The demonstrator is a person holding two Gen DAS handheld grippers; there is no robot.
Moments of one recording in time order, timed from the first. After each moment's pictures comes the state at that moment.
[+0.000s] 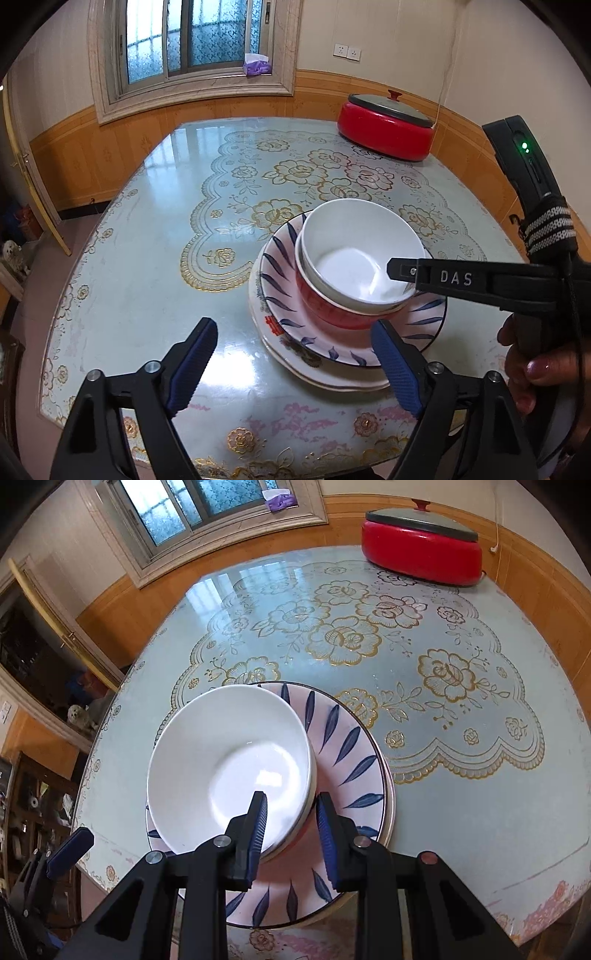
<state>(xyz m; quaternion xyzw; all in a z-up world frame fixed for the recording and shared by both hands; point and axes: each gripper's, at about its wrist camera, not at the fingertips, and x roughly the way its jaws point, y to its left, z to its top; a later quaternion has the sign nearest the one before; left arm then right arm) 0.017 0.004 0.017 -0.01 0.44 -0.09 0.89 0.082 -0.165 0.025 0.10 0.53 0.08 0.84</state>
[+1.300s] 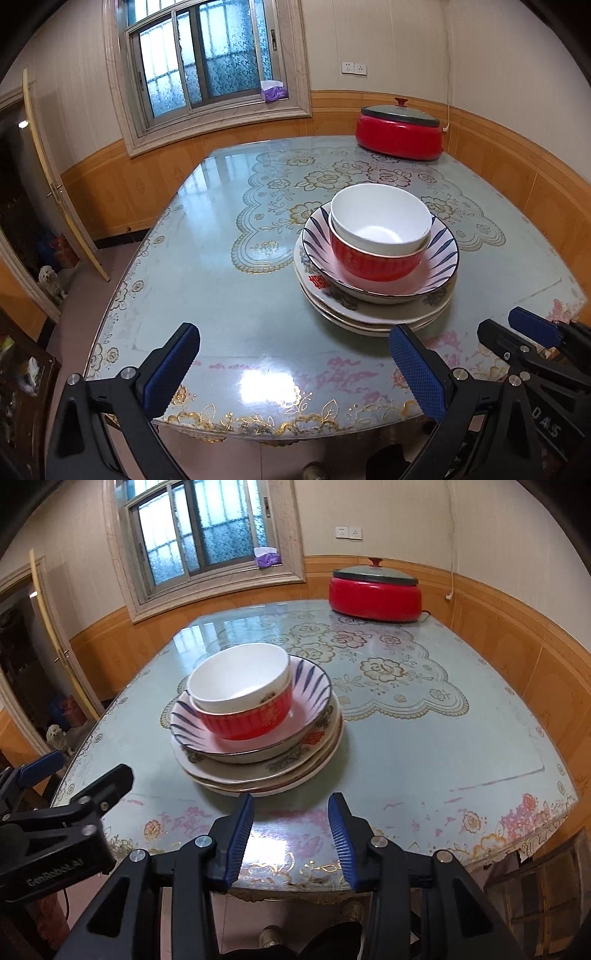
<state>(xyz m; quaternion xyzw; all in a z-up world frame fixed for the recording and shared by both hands) -0.058 0.017 0.016 0.06 0.39 -0.04 0.92 -0.090 -0.149 0.037 0.06 0.42 0.02 0.91</state>
